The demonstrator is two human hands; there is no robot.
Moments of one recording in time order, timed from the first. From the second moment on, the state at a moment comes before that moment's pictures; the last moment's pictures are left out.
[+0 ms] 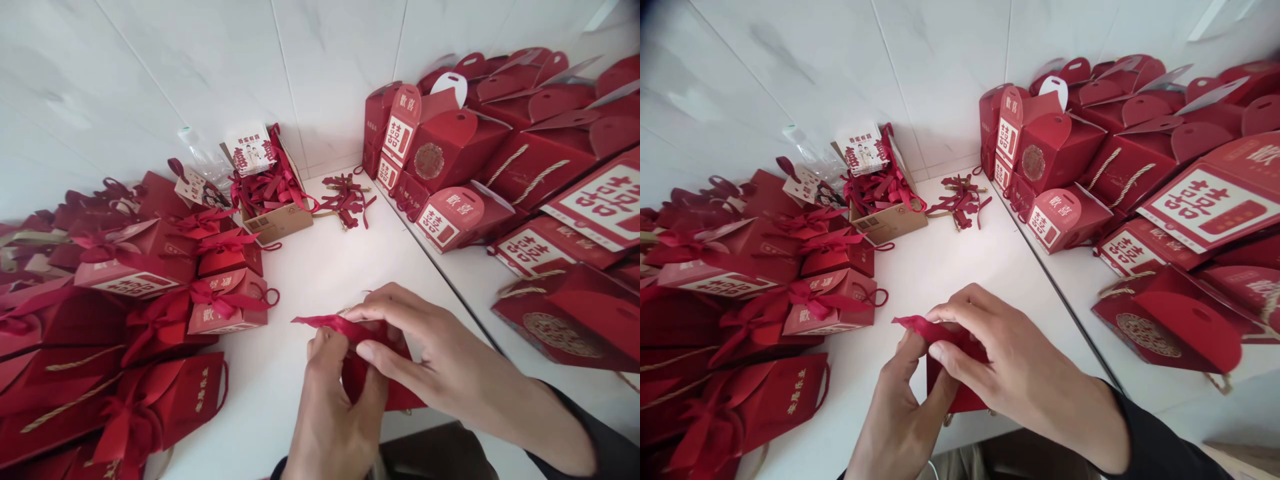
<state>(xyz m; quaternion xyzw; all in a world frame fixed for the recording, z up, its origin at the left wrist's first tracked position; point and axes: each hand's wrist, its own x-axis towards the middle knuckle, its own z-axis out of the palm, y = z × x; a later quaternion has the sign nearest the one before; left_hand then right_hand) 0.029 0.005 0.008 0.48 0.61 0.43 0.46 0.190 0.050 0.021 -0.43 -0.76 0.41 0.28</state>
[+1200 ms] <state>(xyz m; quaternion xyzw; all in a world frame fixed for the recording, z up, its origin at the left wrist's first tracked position) 0.017 -0.005 -0.003 0.61 0.62 0.41 0.26 0.179 0.031 0.010 -0.46 -0.75 0.31 0.37</state>
